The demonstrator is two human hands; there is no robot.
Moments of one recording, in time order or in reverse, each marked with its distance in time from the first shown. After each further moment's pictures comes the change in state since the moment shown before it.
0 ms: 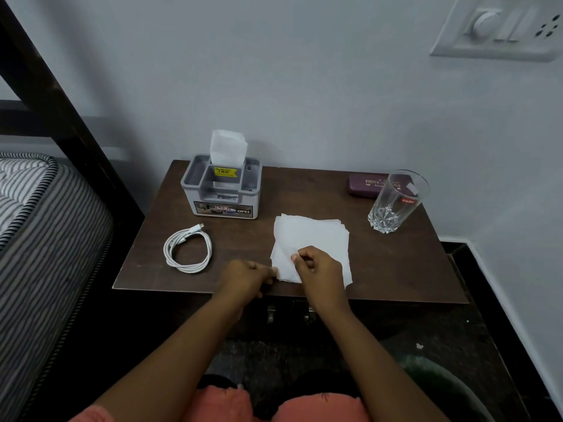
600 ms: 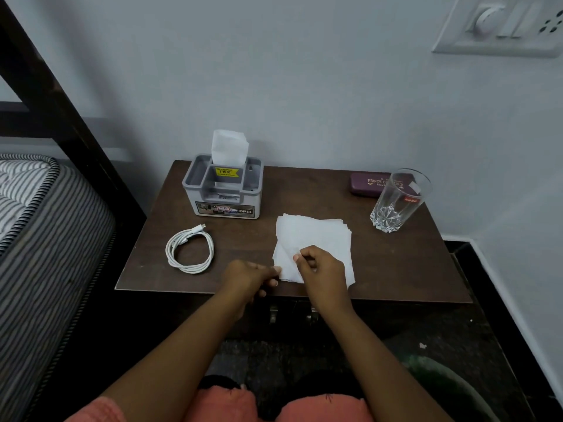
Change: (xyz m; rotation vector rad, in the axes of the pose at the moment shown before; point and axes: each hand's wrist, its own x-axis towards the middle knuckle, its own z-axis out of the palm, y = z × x) left_hand -0.003 0.003 0.001 -0.071 -0.038 -0.070; right_hand -0.001 -0.001 0.000 -0.006 0.011 -0.014
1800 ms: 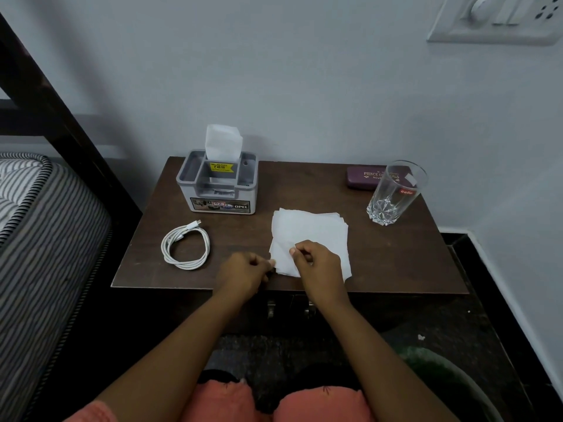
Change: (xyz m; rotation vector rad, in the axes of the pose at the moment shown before) left_hand 0.013 -0.007 -0.001 0.267 0.058 0.179; right_hand -0.001 -0.004 -0.003 -0.025 -0.030 0.001
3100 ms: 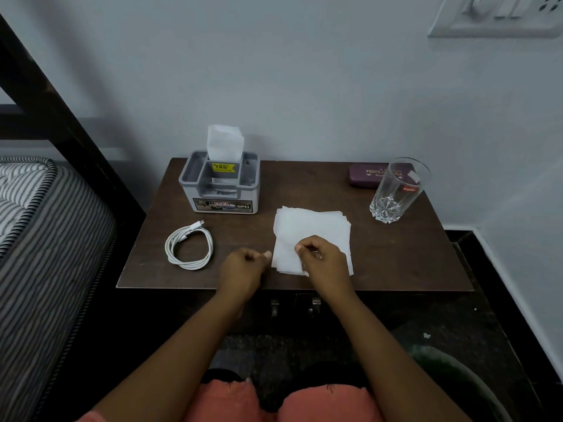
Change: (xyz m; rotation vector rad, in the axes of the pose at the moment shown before) left_hand -0.008 0.004 -0.001 -0.159 0.086 -0.018; right_hand 0.005 0.006 -0.002 0.215 -0.039 0.081
